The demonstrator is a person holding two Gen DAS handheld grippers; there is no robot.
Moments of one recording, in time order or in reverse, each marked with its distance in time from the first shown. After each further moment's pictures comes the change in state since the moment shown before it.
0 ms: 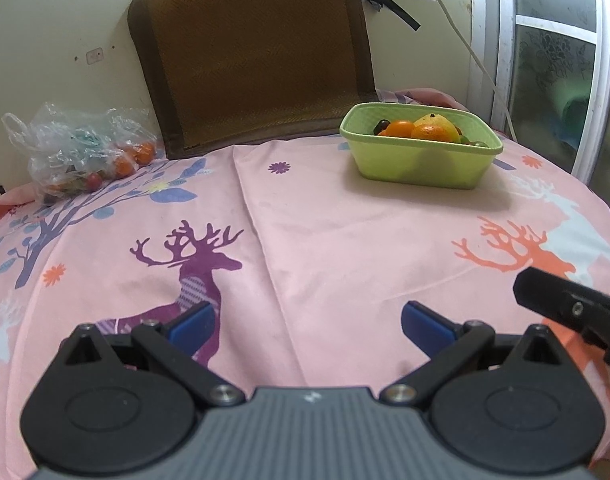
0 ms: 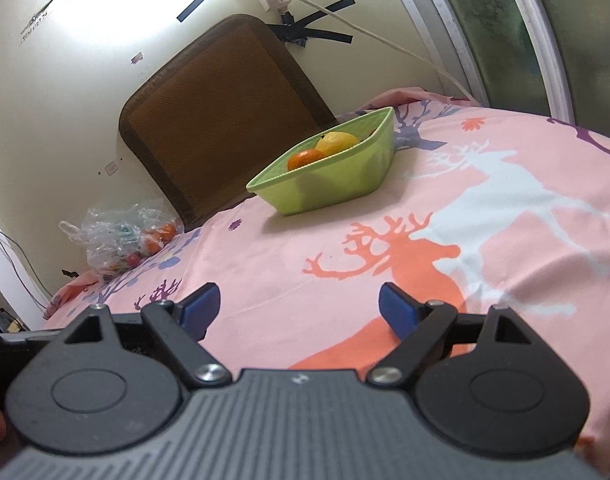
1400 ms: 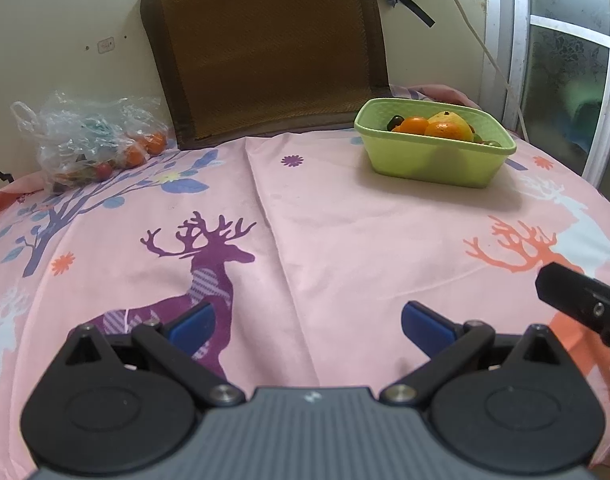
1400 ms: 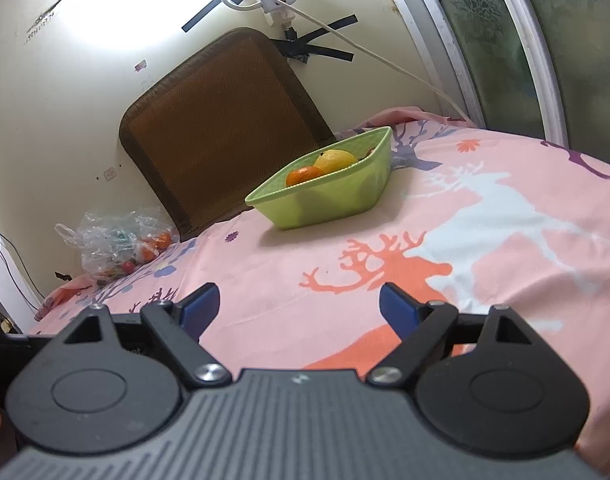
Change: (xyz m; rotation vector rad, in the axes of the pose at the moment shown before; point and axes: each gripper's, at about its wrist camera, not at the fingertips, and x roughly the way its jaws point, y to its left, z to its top) left arm -0.001 0.002 0.002 -0.031 0.024 0.034; right arm -0.006 0.006 0.000 -0.035 -0.046 -0.026
